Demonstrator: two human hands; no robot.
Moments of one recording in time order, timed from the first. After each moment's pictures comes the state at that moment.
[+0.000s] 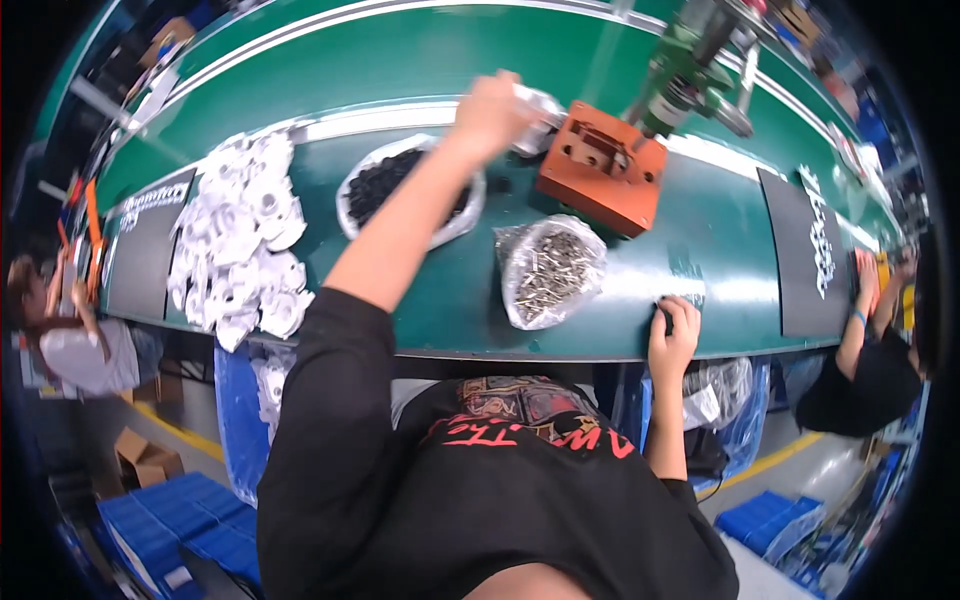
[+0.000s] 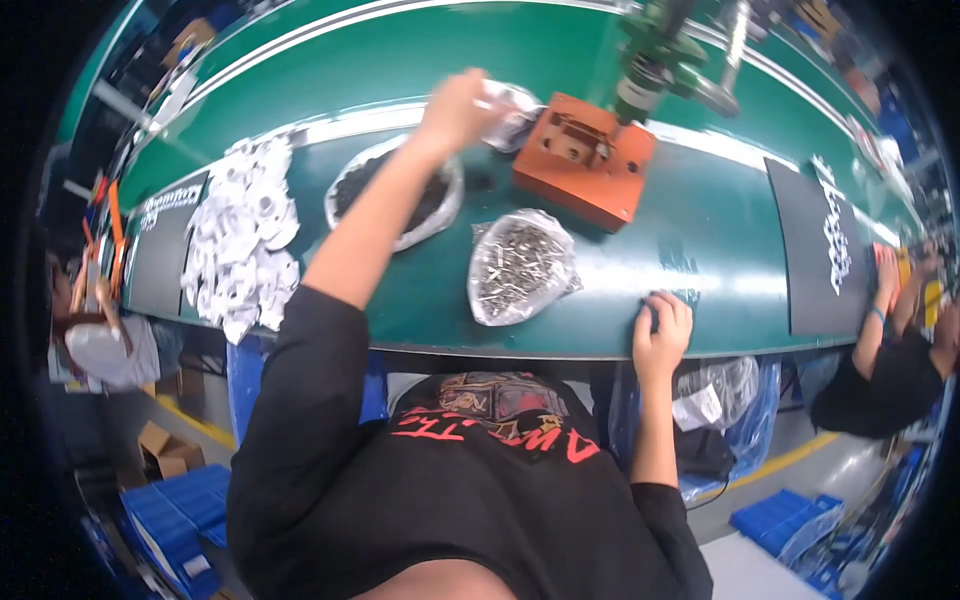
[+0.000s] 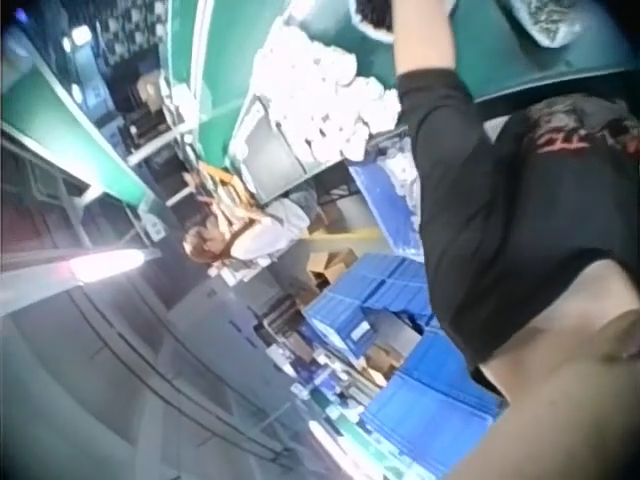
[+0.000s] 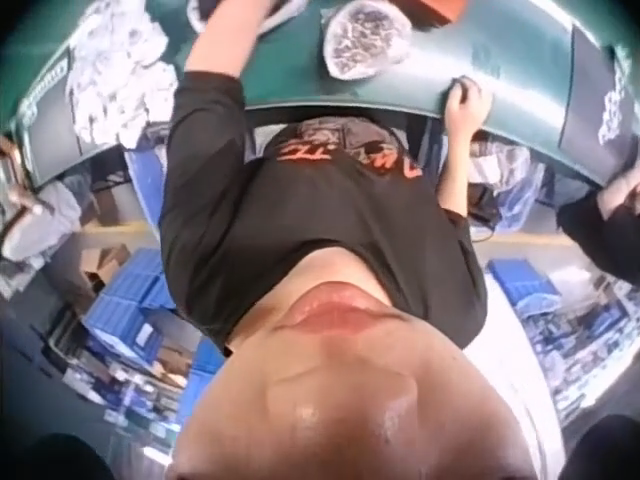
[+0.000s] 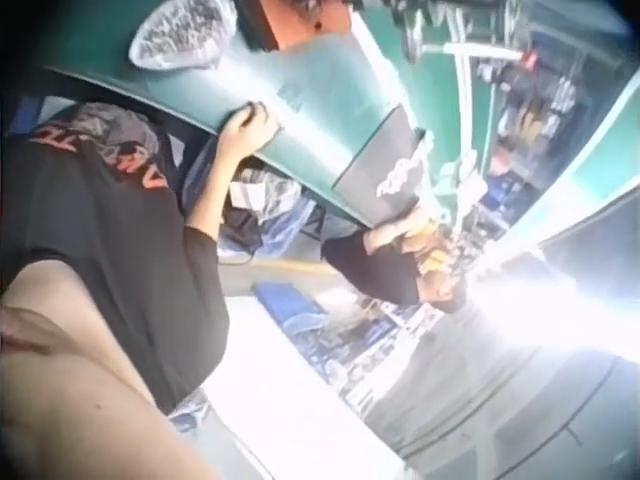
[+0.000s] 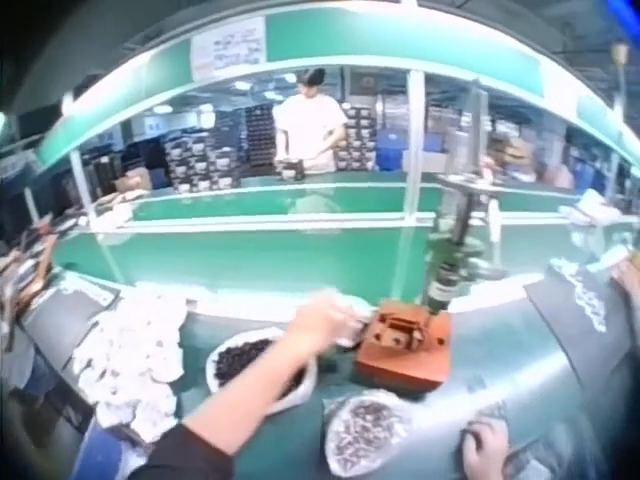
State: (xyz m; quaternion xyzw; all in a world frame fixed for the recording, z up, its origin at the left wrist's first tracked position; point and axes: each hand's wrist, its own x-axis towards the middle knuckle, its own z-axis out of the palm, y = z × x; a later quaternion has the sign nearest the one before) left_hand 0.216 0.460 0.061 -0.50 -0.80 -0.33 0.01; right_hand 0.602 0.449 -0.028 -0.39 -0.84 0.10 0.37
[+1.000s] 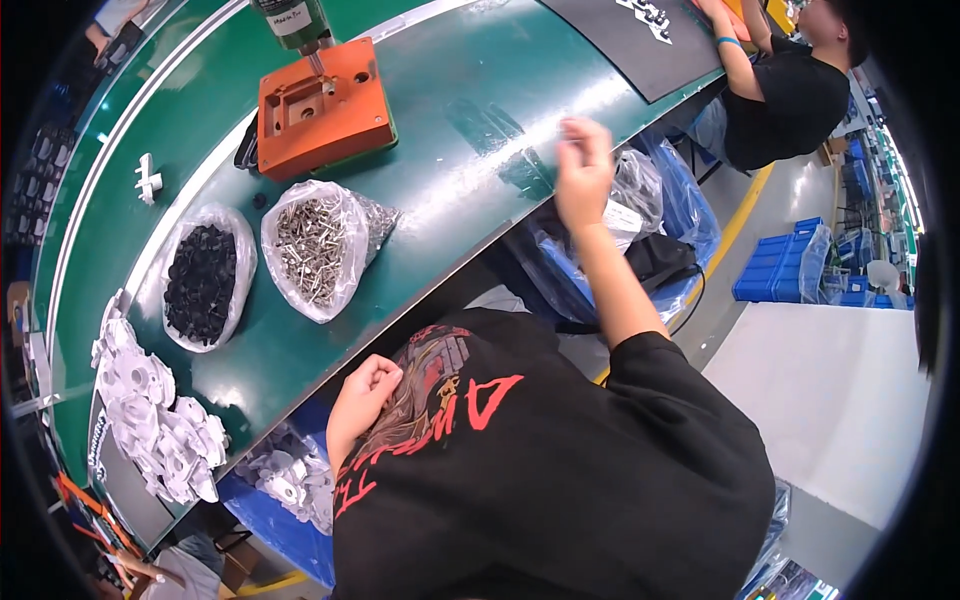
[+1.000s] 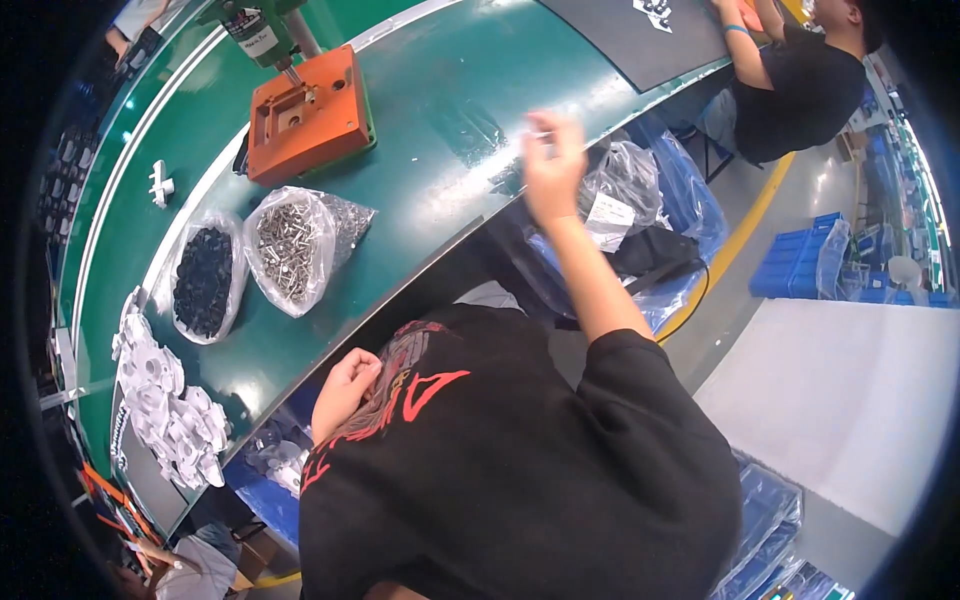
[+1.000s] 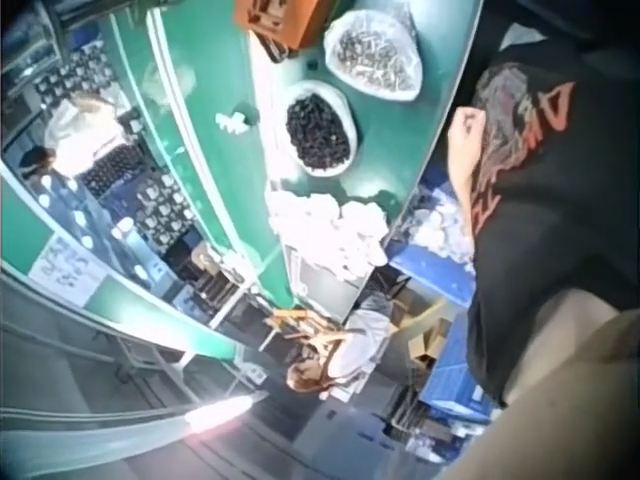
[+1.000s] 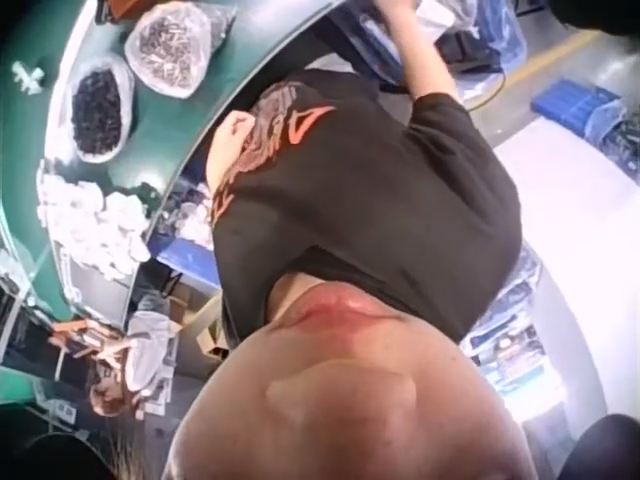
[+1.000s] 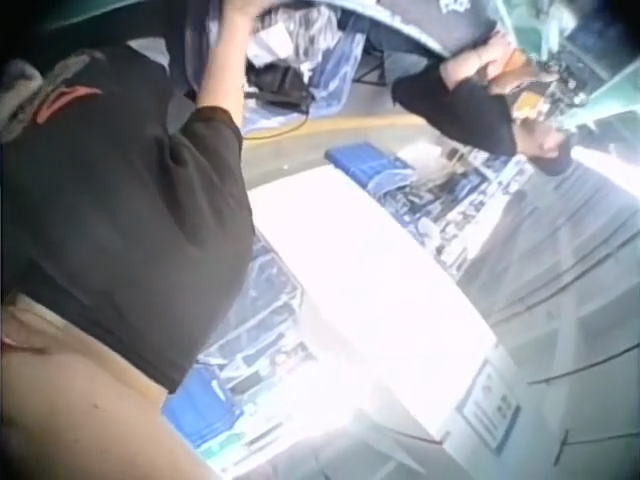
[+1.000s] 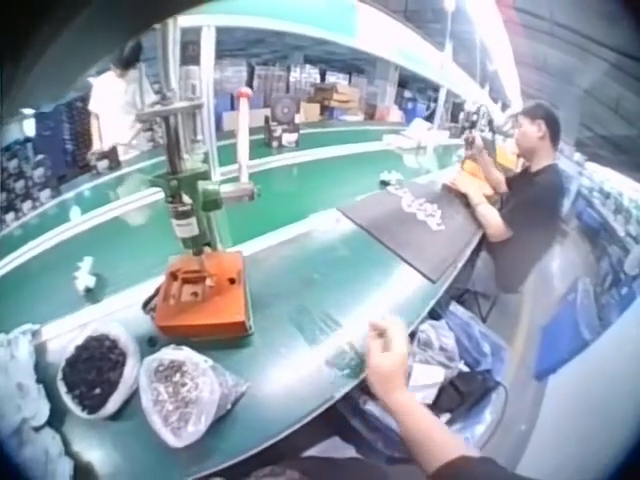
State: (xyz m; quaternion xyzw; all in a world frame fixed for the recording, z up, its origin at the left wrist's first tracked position) left_hand 0.377 0.209 -0.035 -0.38 -0.63 -0.24 -0.63; right_hand 0.657 0.468 -0.019 -0.49 -0.64 0.15 0.57
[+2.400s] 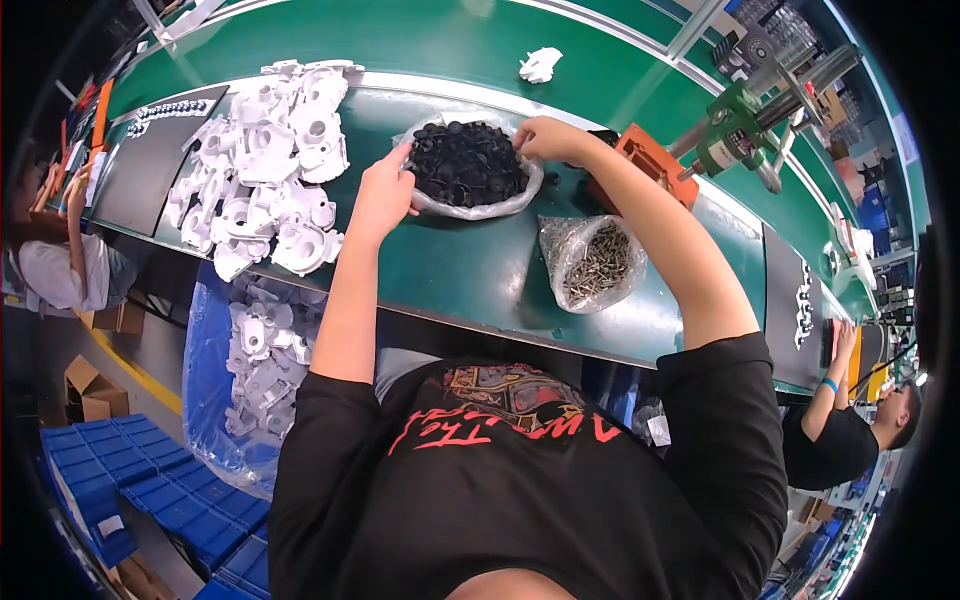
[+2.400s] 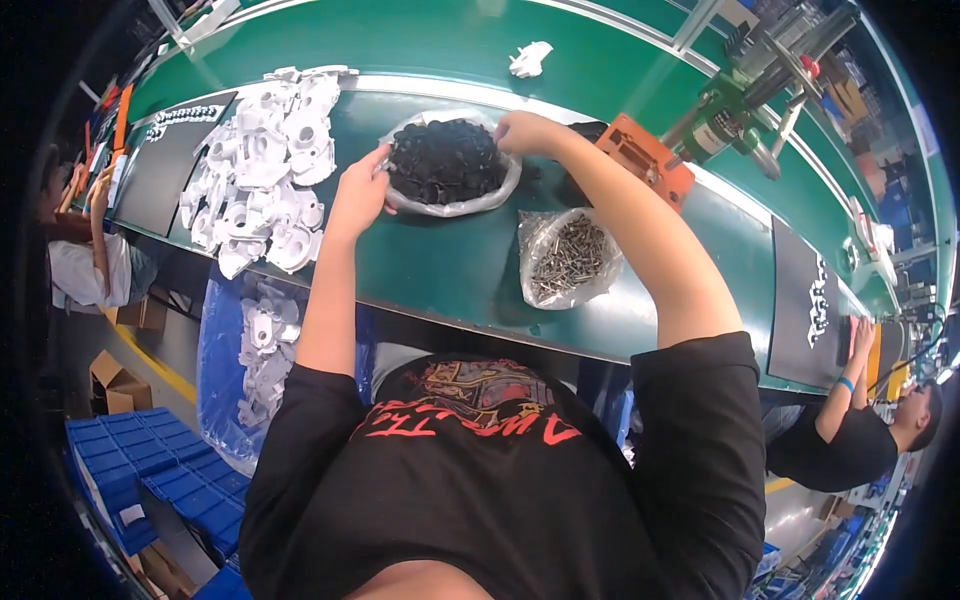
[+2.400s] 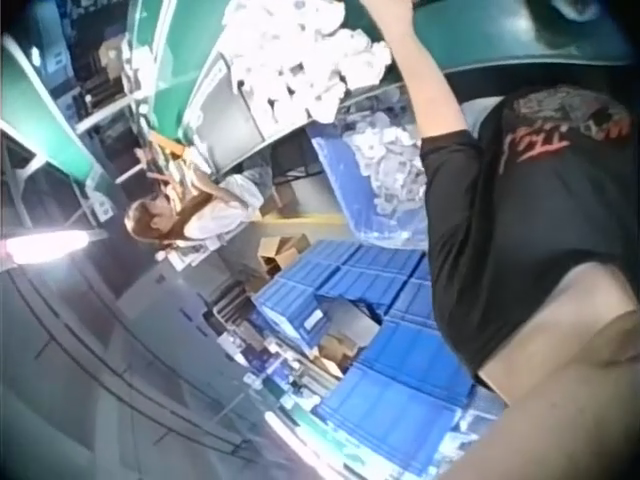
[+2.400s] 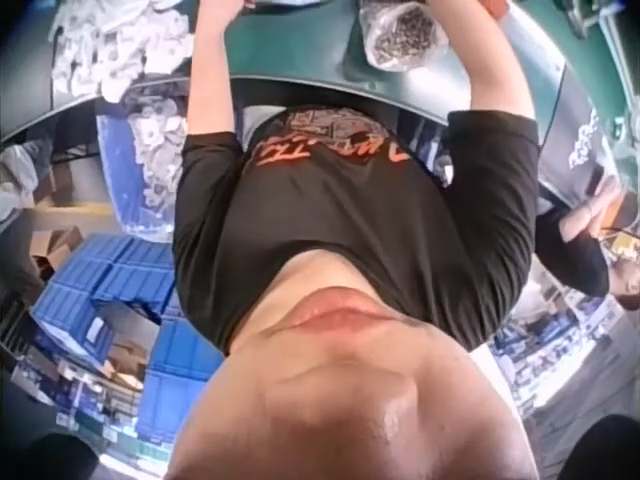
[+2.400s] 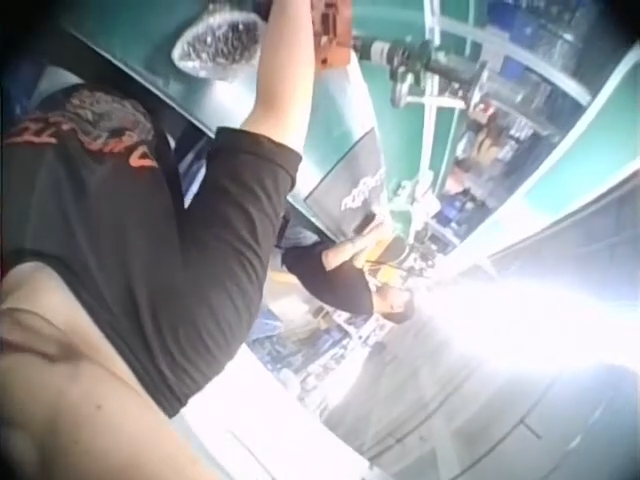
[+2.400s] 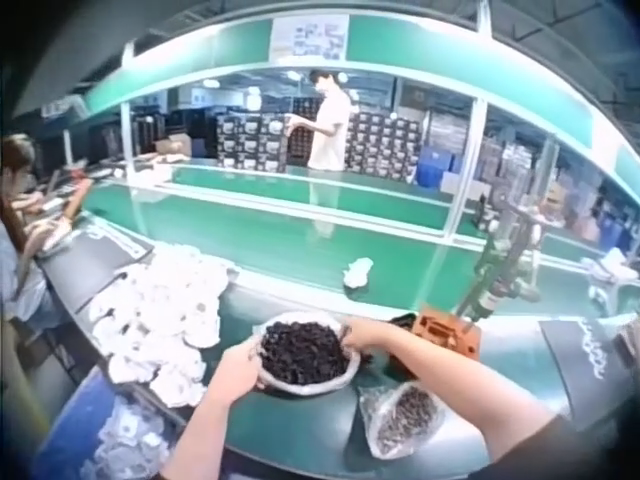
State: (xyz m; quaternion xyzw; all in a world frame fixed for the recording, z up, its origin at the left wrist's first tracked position) left_hand 0.195 0.224 0.015 -0.25 -0.77 -0.57 -0.15; right_hand 0.252 0.508 0.025 -0.08 -0.95 0.30 -0.10
